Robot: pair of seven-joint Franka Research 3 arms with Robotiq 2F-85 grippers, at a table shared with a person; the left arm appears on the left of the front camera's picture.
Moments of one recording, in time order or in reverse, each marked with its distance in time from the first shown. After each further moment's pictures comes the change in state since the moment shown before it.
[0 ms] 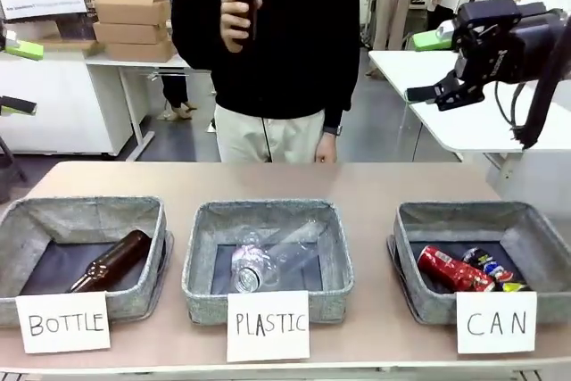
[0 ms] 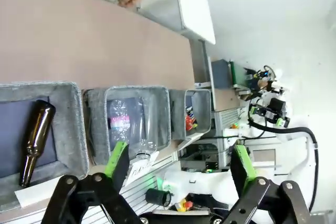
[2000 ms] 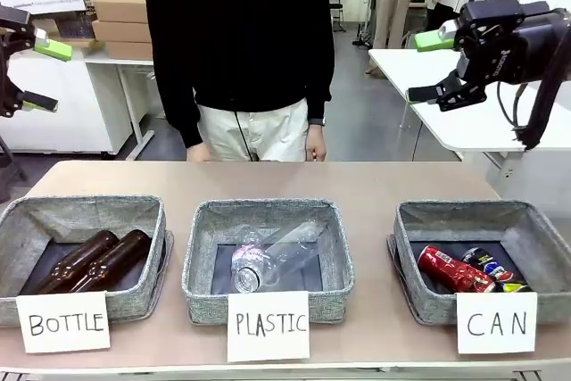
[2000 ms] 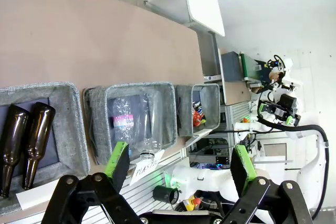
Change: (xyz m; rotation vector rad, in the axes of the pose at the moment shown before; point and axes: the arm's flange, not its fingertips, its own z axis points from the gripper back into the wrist) left arm 0.005 -0.015 -0.019 0.040 0.034 -0.031; right arm -0.002 0.001 0.000 0.000 -0.001 0.005
